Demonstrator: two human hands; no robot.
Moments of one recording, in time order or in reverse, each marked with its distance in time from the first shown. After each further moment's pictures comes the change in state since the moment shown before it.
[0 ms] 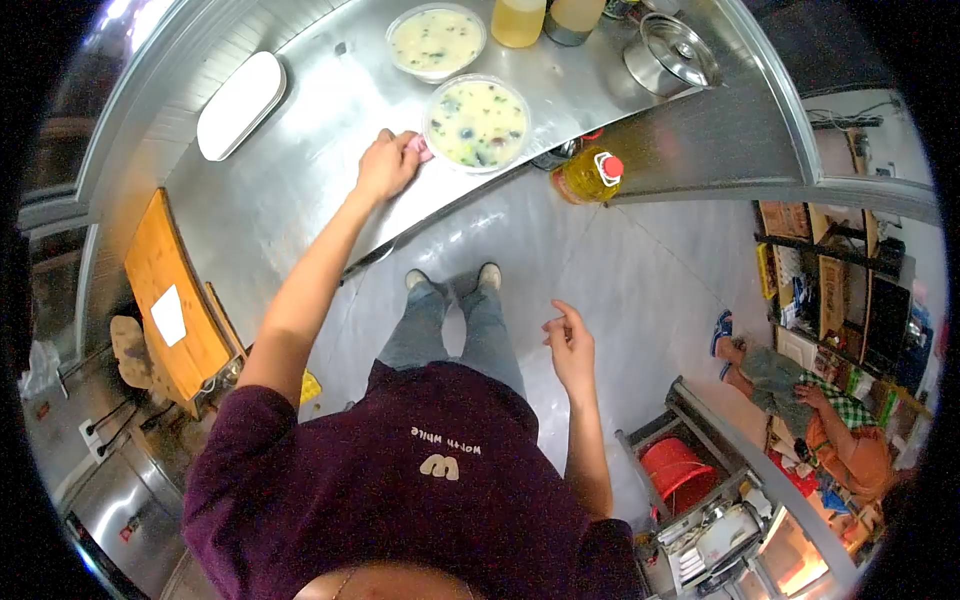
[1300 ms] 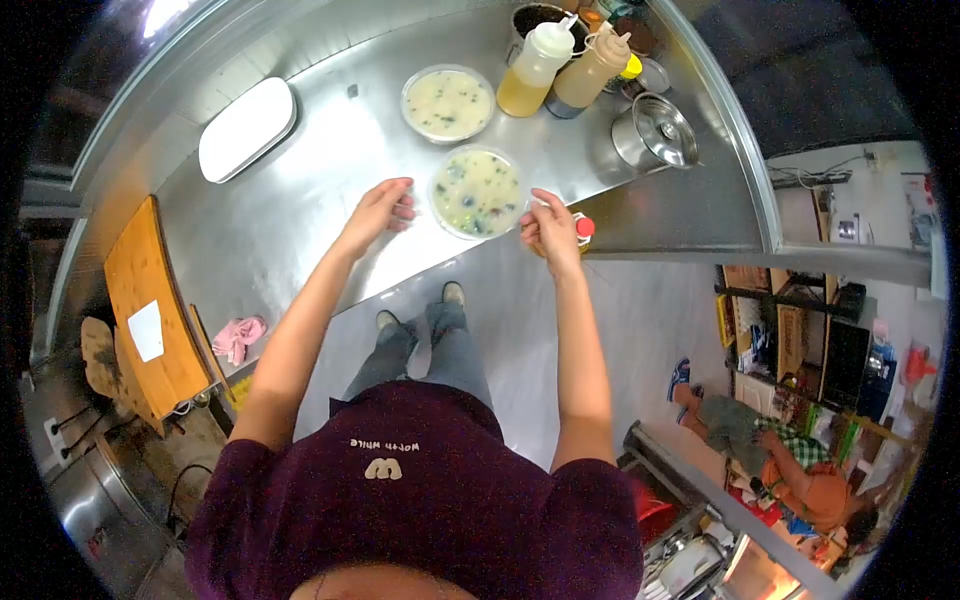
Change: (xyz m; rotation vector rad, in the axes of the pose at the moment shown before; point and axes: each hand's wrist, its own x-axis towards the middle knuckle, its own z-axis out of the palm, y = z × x) left_hand 0.003 0.013 -0.051 -1.122 -0.263 -0.430; right_hand 0.236 -0.102 0.024 0.082 -0.102 -0.238
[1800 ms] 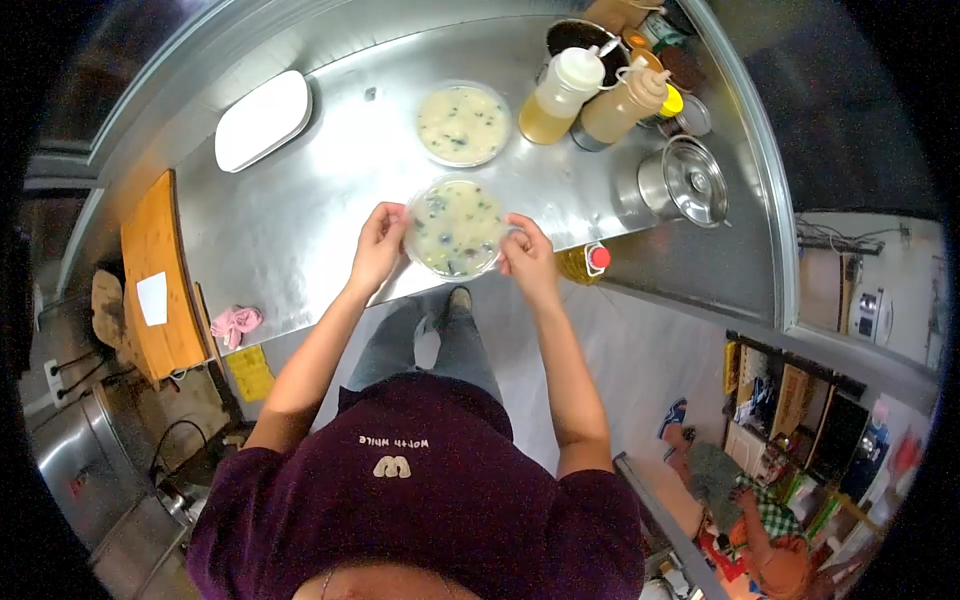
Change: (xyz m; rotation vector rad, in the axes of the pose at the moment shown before) left_hand -0.004 -0.006 0.039 -0.075 0.328 0.140; right_hand 0.005 -0.045 0.028 0.180 -0.195 0.155
